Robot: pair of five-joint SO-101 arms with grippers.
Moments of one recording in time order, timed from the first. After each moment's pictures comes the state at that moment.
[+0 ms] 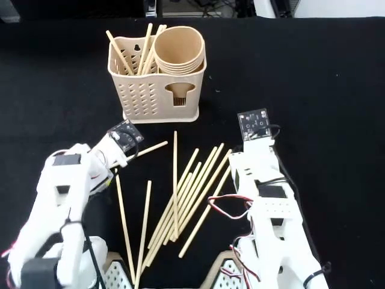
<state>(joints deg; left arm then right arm) -9.8 -26.5 59.2 46.9 -56.4 2.3 -43.5 82.0 15.7 13.7</state>
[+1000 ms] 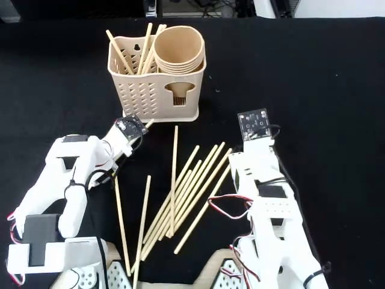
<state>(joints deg) -9.8 -4.4 47.5 47.4 -56.4 2.3 -43.5 82.0 15.7 13.7</state>
